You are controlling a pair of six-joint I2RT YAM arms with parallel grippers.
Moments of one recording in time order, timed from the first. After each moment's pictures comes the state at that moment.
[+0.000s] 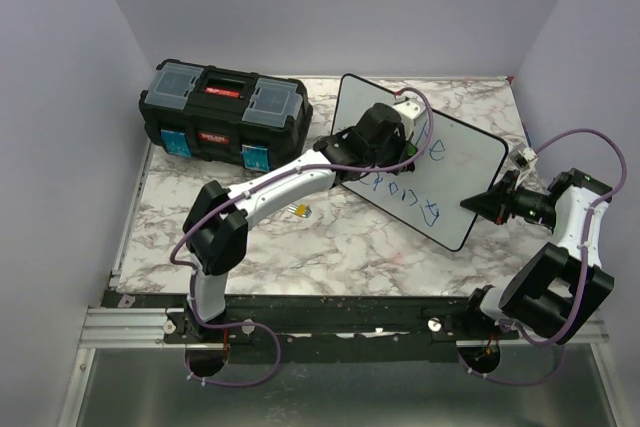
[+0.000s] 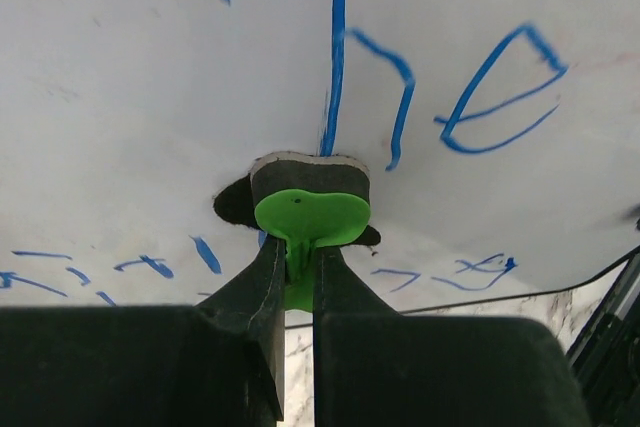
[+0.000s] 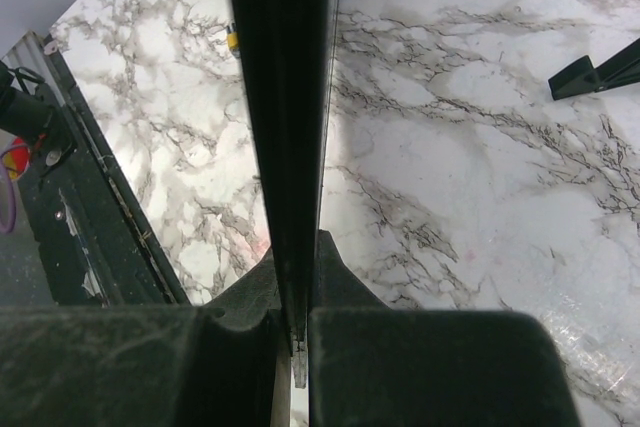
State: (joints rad) left arm -0.91 1.92 1.73 -0.29 0.03 -0.21; right arm -0.62 1.28 0.97 -1.40 -1.30 -1.33
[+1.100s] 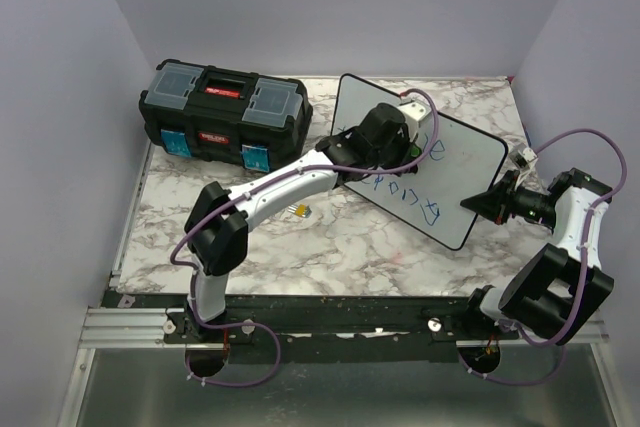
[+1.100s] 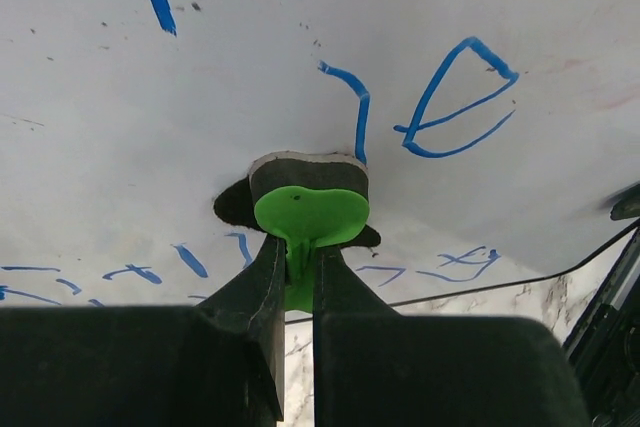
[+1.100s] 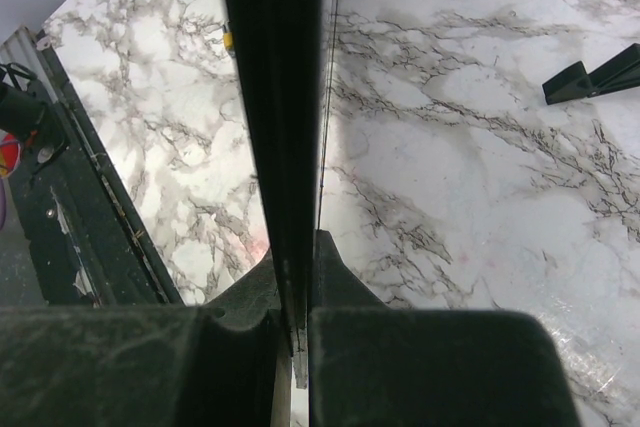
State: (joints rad) left arm -0.93 1.91 1.71 -0.29 0.04 -0.18; right arm -0.62 1.28 0.97 -1.39 -1.30 -1.34
